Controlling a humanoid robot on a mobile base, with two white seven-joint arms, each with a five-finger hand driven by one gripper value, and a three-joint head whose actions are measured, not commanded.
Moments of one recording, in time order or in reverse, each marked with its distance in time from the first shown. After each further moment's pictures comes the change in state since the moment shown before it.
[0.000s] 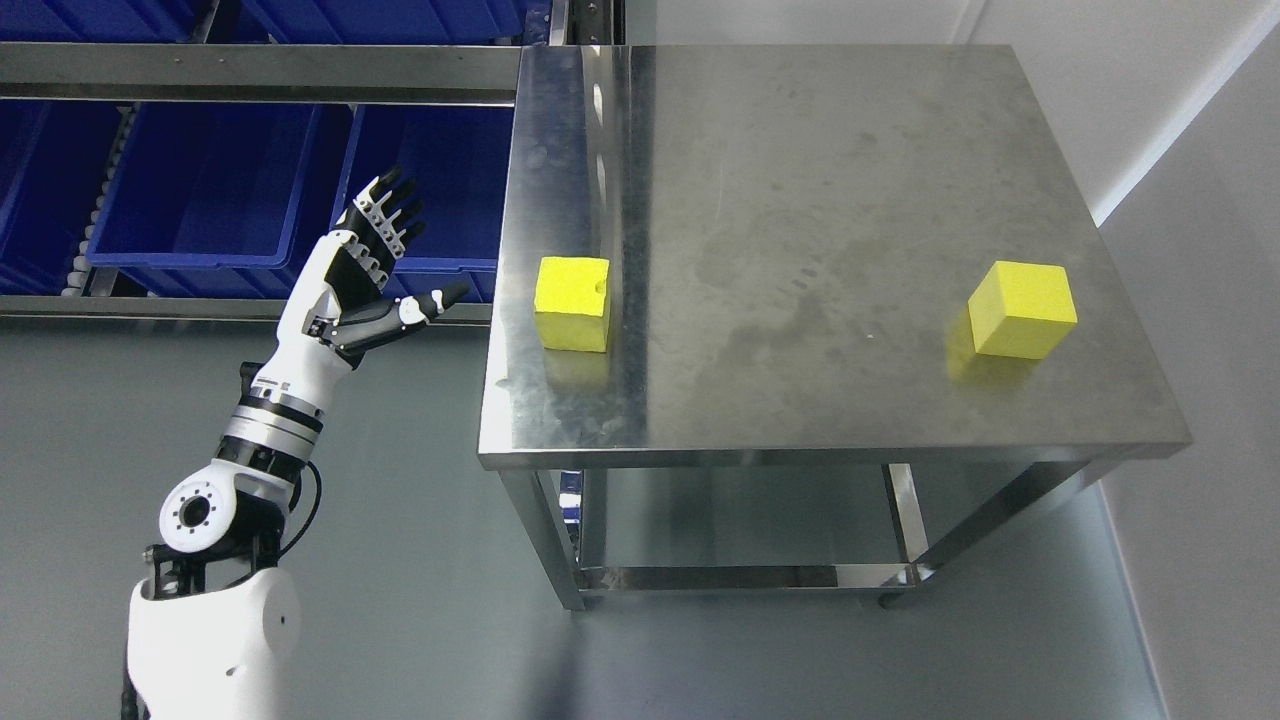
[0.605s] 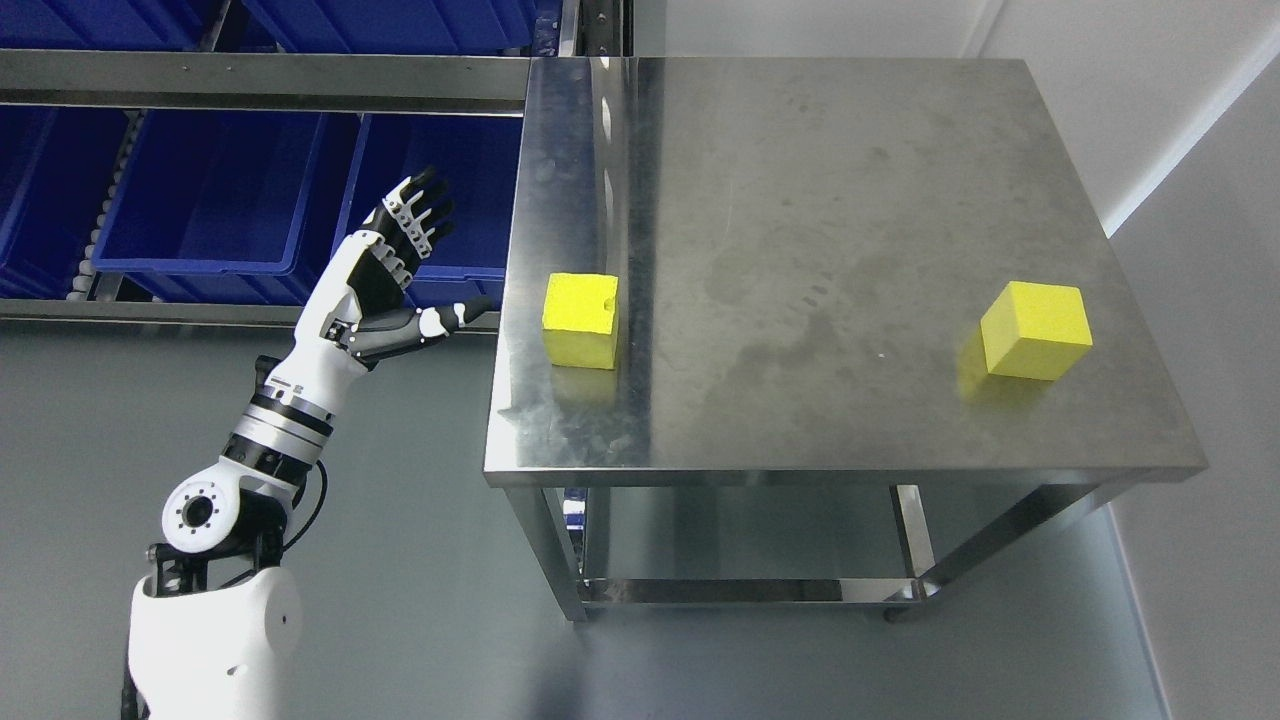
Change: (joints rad) left arm -0.004 0.016 -0.016 -0.002 -0.001 -0.051 -0.145; right arm 0.000 0.000 0.000 0.000 0.000 0.000 0.000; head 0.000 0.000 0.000
